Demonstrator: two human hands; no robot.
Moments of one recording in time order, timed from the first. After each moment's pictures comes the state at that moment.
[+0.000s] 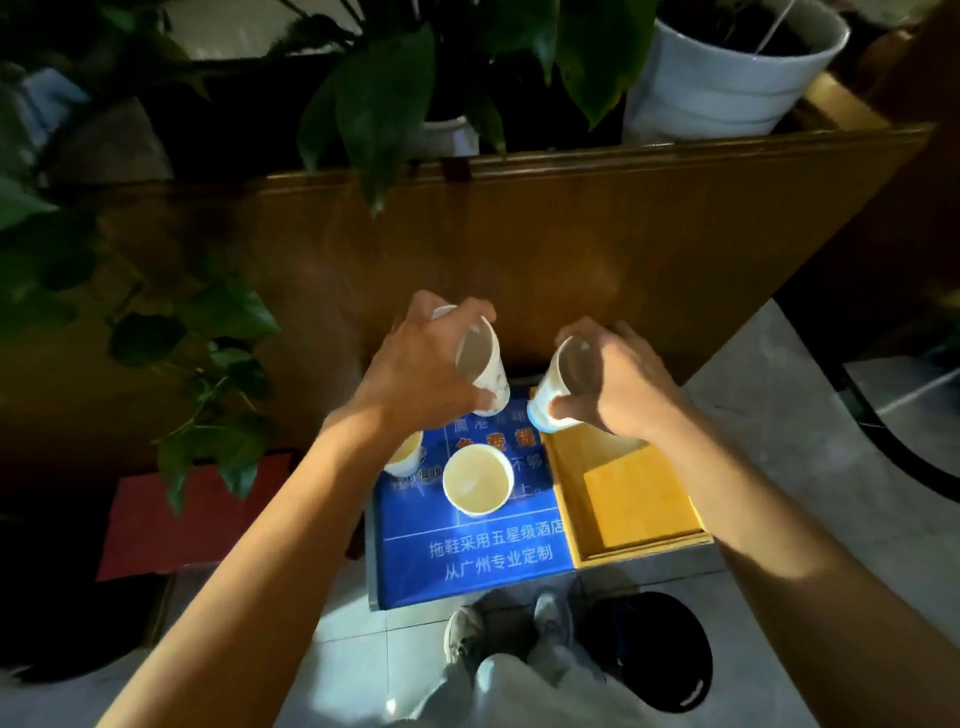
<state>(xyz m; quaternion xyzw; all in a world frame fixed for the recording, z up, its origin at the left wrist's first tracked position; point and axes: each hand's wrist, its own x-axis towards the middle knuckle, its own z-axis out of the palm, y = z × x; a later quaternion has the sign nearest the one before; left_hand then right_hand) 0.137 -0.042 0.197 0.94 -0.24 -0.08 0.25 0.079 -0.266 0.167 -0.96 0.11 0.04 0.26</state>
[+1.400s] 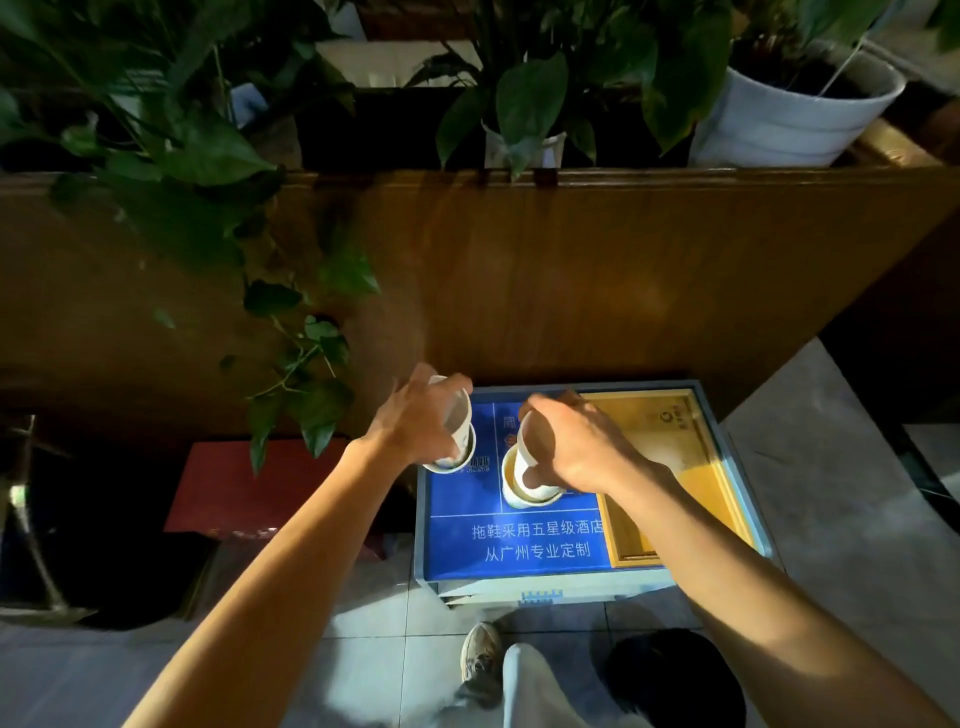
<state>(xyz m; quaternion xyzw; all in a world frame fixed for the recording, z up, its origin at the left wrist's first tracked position) 0.115 0.017 0.129 0.96 -0.16 -0.14 0.16 0.054 -0.186 0.119 -0.97 0.05 0.11 0.23</state>
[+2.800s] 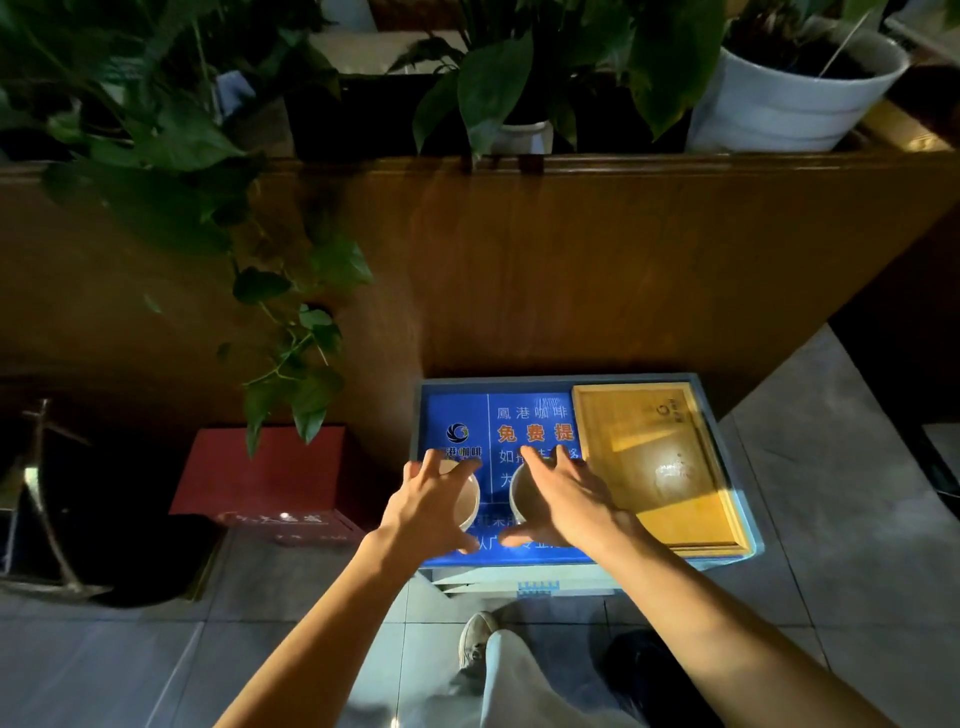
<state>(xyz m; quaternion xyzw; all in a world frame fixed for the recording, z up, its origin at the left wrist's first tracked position) 0.026 0.002 0.060 0.96 -0.15 -0.22 0.11 0.003 -0.188 0.079 -0.93 0.06 0.28 0.25</state>
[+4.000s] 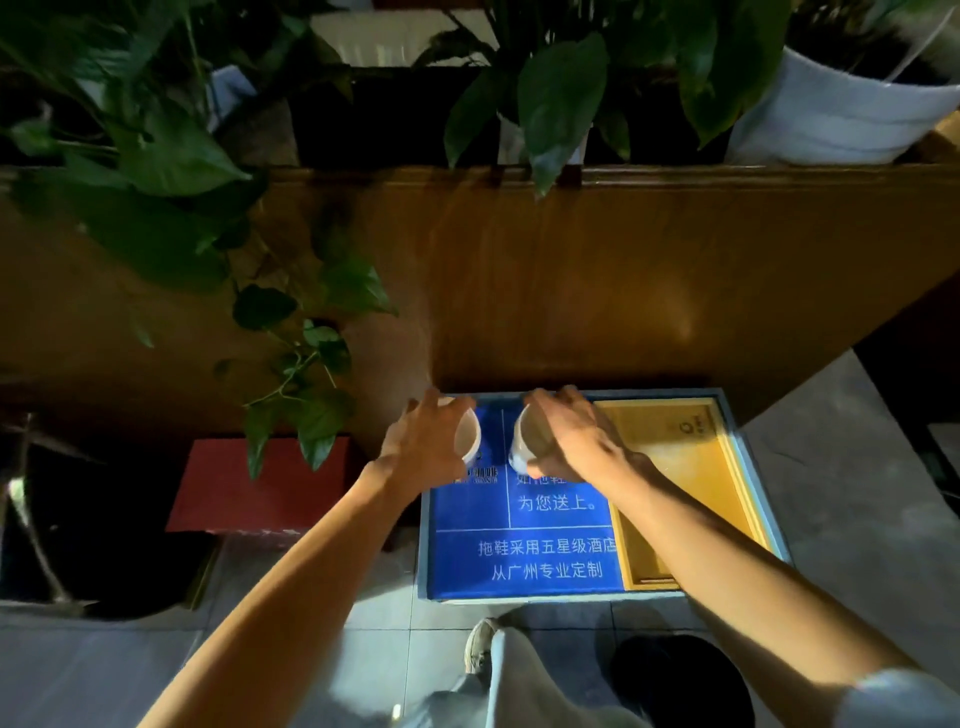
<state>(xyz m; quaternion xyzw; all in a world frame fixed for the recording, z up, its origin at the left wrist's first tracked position) 0.136 0.013 0.086 0.97 -0.16 -0.16 0.09 0.110 -0.189 0.085 -0.96 0.05 0.18 0.20</state>
